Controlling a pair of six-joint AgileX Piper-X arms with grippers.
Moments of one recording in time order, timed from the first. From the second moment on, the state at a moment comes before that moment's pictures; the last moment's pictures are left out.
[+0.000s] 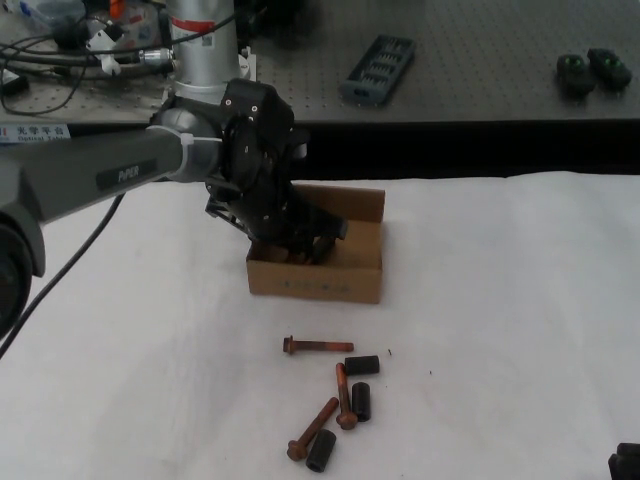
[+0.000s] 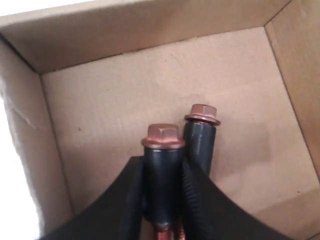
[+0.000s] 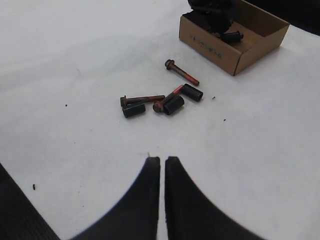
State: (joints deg) left arm -24.0 130.0 -102.8 14.8 9.8 -2.9; right arm 55.4 15.5 -23.4 43.4 5.8 4.0
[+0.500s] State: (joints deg) left arm -24.0 130.0 -102.8 14.5 9.8 -2.8; right arm 55.4 15.5 -23.4 43.4 5.8 4.0
